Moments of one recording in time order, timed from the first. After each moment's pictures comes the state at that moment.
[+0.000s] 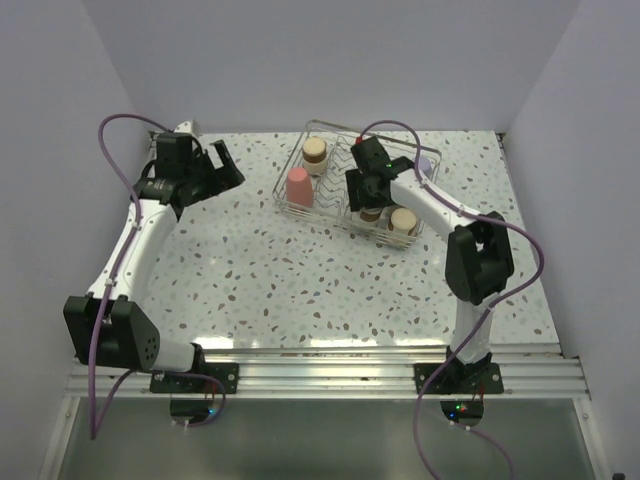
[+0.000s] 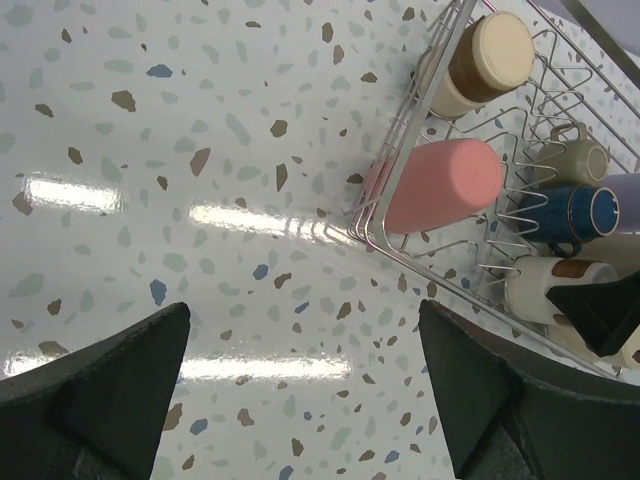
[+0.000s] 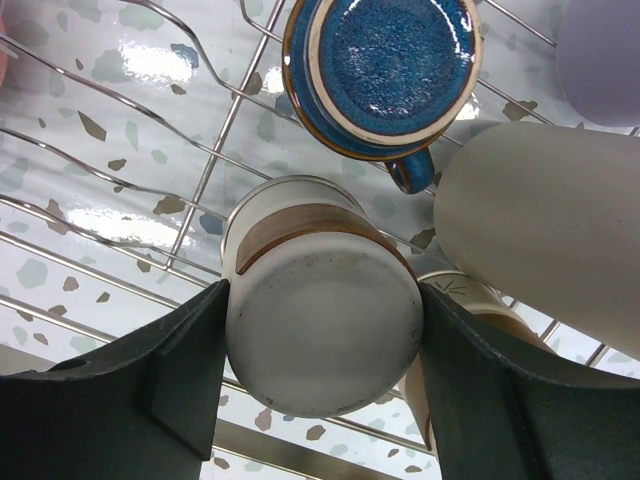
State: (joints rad) left arm -0.08 1.40 1.31 -0.57 0.09 -0.47; right arm 0.49 1.94 1.64 -0.74 0.26 0.28
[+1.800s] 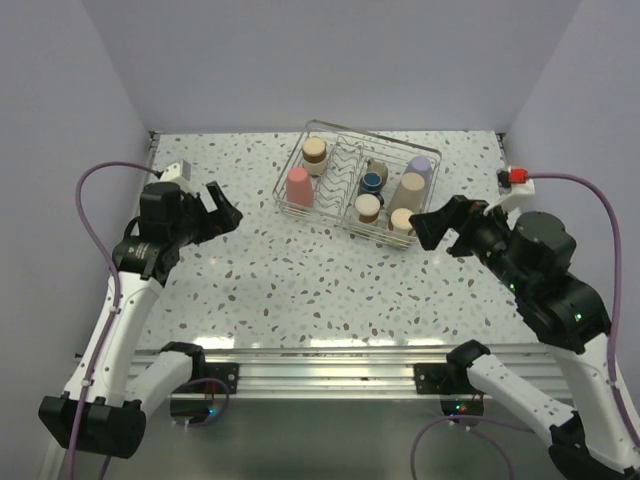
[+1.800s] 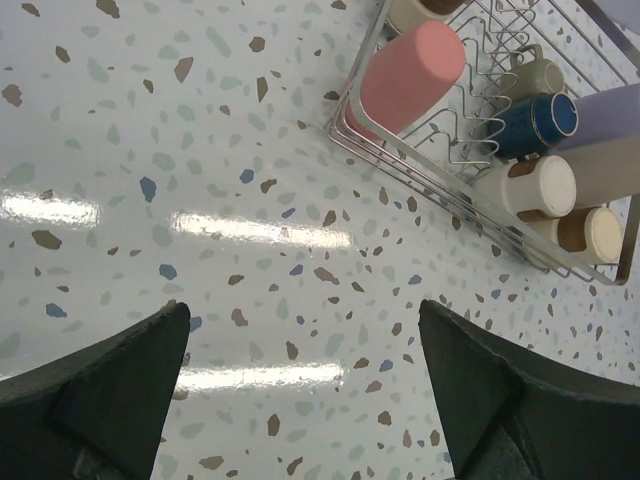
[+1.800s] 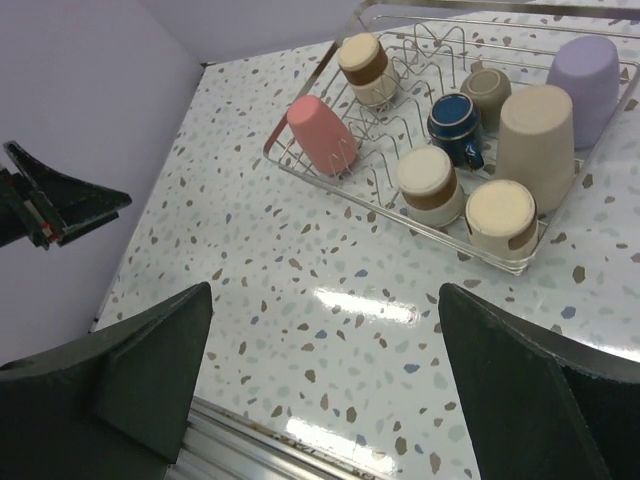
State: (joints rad) left arm -0.13 0.96 1.03 -0.65 0.09 -0.50; right arm 0.50 0.75 1.29 -0.76 0.07 0.48
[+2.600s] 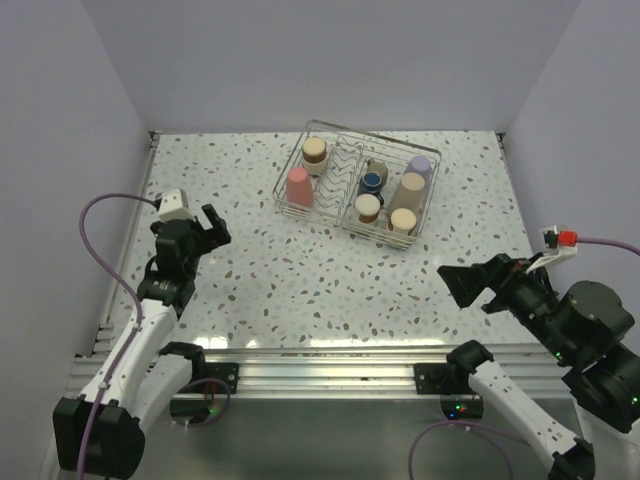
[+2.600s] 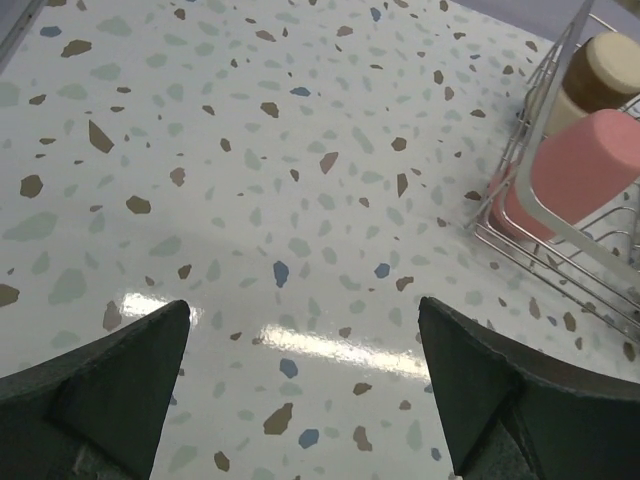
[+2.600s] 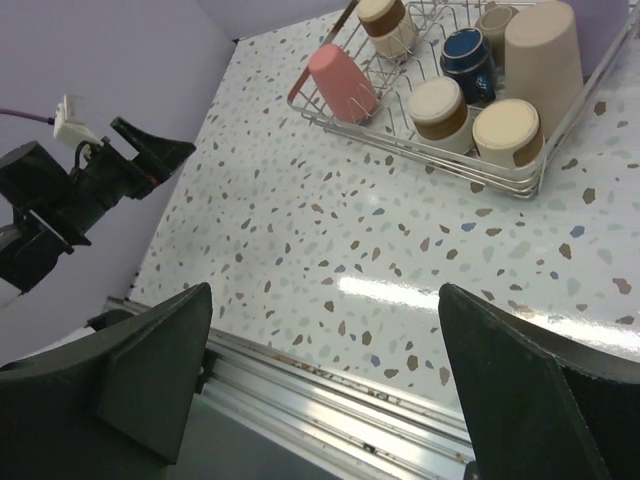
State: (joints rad) left arm -0.14 0.80 0.56 -0.12 -0.22 -0.39; right arm 0.50 0.46 1.27 -1.02 0.03 0.58
